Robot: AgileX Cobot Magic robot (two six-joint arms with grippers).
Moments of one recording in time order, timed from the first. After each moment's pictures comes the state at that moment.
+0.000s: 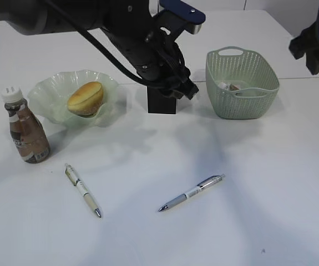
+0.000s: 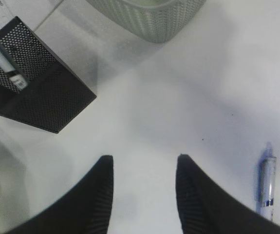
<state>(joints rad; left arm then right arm) -0.73 2.05 -1.77 0.12 0.68 0.06 0.23 1.60 -1.49 -0.41 1.17 0.13</state>
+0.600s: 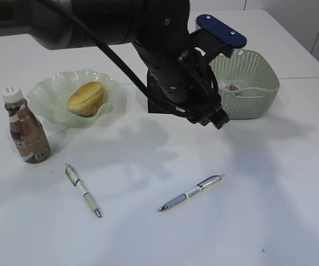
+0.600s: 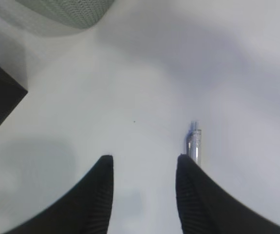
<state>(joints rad) -0.86 2.05 -1.77 0.12 0.77 0.05 -0.03 1.60 -1.49 -0.37 1.13 0.21</state>
